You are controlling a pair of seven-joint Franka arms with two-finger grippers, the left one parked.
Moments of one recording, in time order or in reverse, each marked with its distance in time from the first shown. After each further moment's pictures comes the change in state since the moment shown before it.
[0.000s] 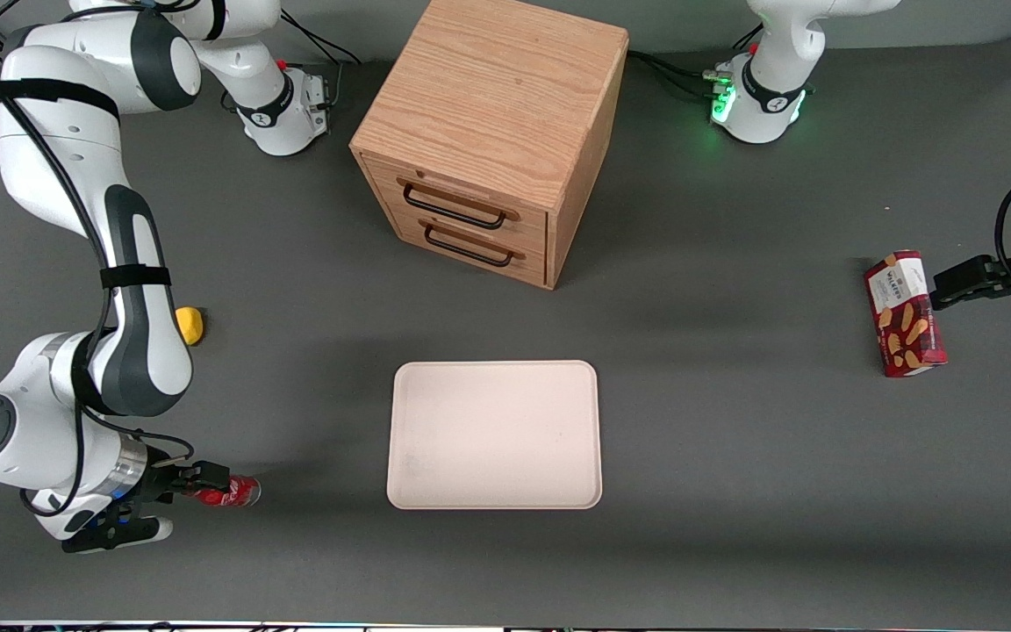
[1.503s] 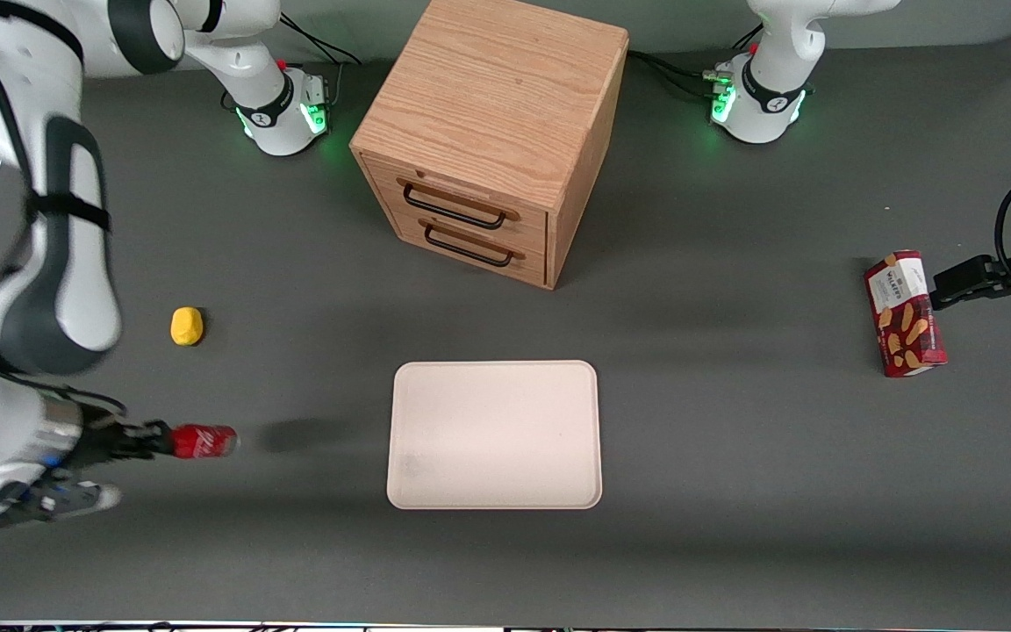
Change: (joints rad) arm -0.003 -0.193 -0.028 0.061 -0.013 -0.397 -0.029
